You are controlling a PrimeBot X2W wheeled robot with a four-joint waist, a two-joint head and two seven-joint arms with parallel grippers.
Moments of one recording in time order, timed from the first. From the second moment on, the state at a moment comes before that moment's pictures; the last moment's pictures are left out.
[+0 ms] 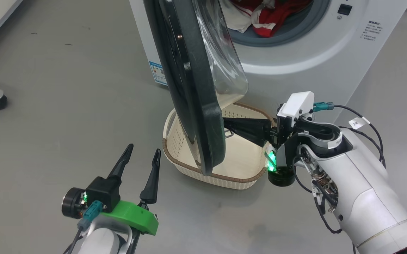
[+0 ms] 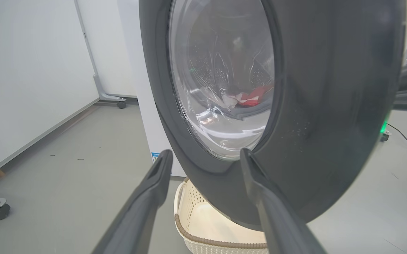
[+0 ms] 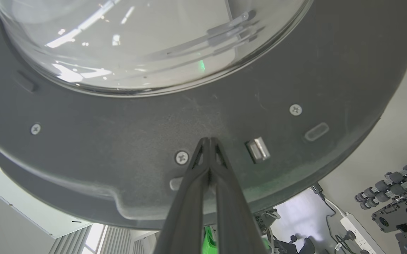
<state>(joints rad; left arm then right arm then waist) -0.18 0.03 -0.36 0.25 -0.34 0.00 -0.25 -0.68 -0.07 0.48 0.61 2.01 -0.13 0.74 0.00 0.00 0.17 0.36</state>
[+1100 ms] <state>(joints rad) -0.13 0.04 -0.27 0.25 -0.34 0.02 -0.25 -0.67 -0.27 0.65 0.56 1.53 0.12 0.33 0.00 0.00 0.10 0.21</state>
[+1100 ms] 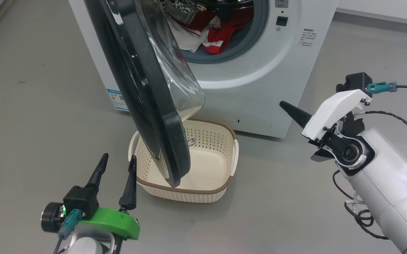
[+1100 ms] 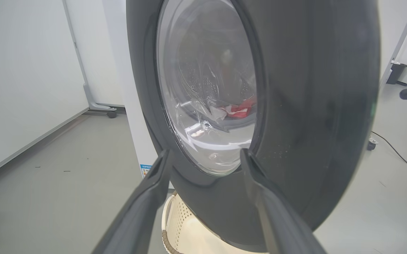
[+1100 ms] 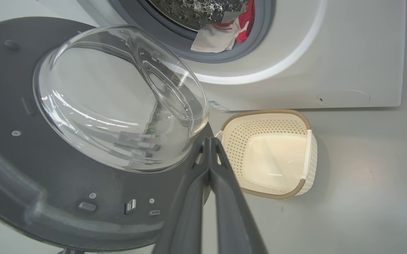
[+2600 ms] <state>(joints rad) -0.03 0.07 -0.16 0.23 -0.33 0.00 -0.25 -0.10 -0.41 0.49 0.18 0.78 -0.12 -0.26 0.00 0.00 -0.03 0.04</state>
